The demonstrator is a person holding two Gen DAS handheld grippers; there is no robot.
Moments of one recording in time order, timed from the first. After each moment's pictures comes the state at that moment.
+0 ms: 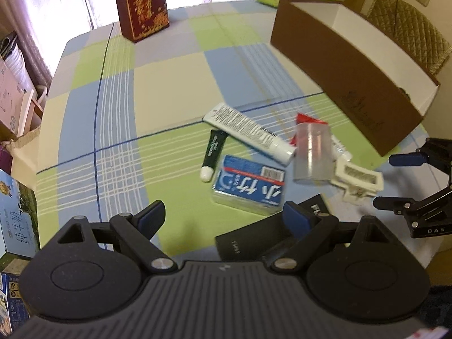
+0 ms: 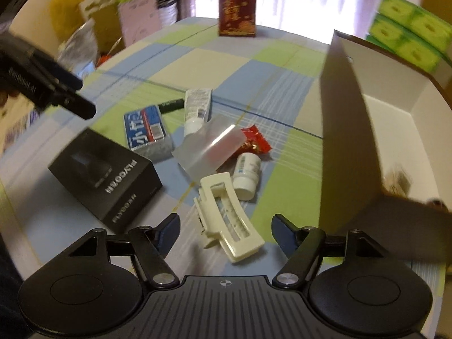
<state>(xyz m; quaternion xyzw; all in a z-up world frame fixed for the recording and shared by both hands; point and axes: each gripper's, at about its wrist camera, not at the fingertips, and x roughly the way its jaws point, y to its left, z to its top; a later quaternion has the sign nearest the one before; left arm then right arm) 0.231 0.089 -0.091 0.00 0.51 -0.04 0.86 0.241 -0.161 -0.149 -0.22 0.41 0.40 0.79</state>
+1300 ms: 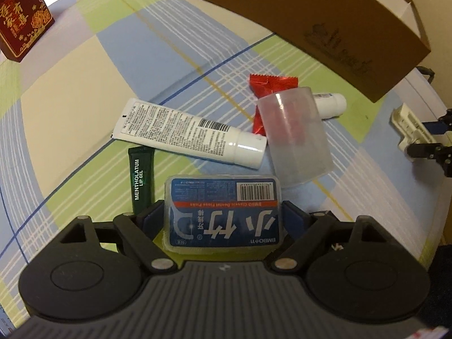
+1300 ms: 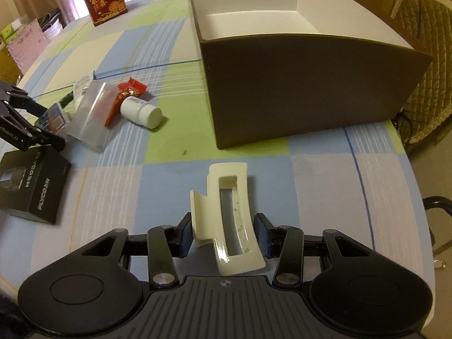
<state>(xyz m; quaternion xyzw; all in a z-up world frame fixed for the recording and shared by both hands) 0.320 0.045 -0.169 0.11 0.57 -0.20 0.79 0.244 -0.245 -0.167 -0.10 0.51 0.19 0.83</state>
